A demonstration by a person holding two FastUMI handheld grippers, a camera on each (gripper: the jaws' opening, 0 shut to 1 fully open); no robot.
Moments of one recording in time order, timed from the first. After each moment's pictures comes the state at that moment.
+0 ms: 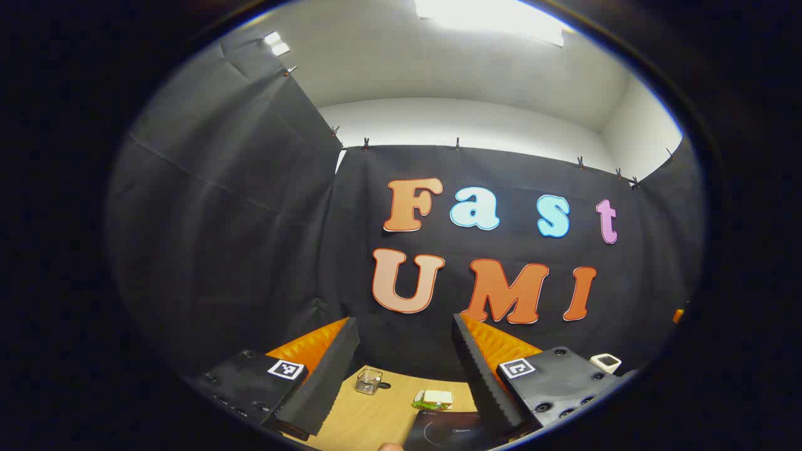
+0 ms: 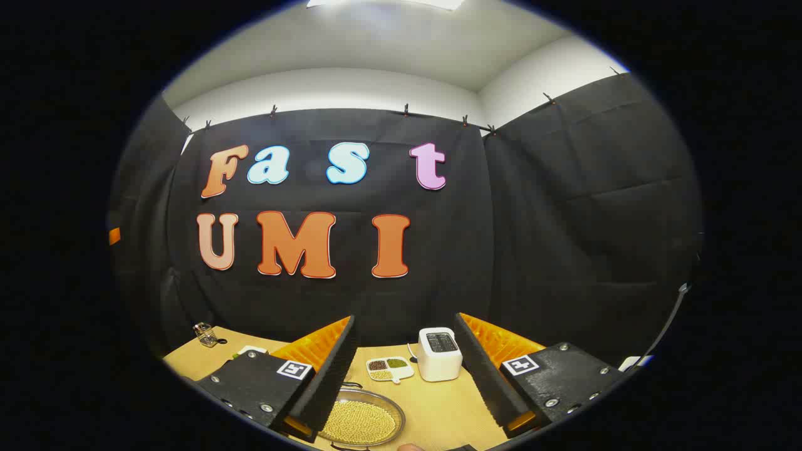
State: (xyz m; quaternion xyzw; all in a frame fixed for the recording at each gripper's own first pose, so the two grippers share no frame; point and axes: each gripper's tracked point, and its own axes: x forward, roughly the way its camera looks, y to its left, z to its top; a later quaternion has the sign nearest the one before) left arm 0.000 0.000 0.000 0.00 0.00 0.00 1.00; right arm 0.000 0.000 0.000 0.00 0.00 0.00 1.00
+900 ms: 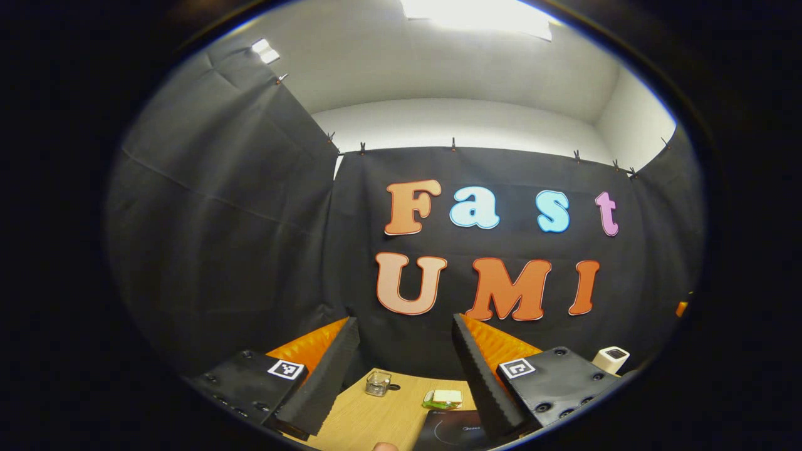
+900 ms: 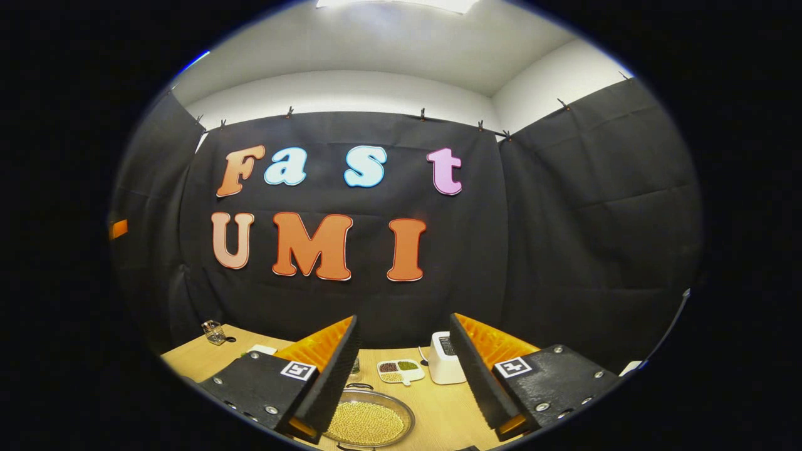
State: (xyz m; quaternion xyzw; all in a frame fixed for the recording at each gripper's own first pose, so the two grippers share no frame) left arm -0.005 0.005 0.007 0.02 0.00 0.00 1.00; right arm -0.007 0.018 0.013 -0.01 -0.02 0.02 1.00
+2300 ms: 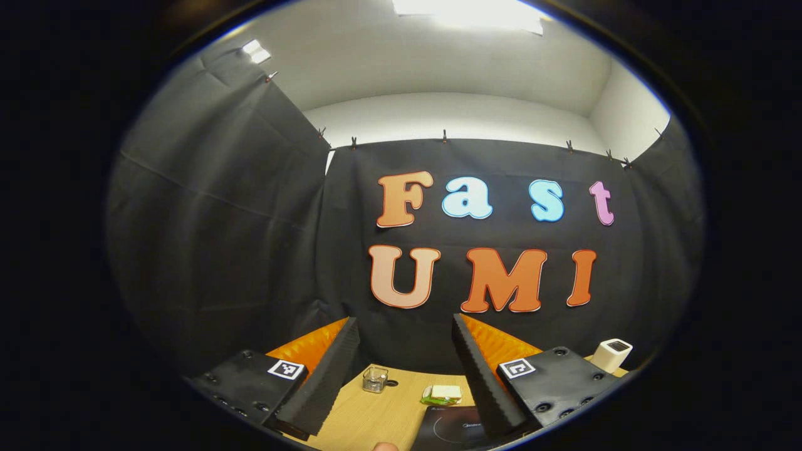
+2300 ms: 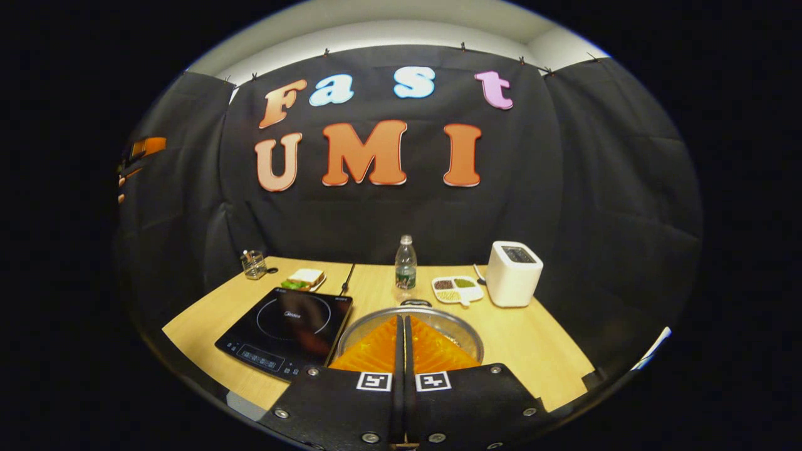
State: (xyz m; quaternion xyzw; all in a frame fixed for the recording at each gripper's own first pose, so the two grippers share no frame) left arm 0.001 -0.015 -0.017 0.03 0.01 -0.01 1.00; right arm -0.041 0.117 -0.224 -0.01 0.18 0.13 0.97
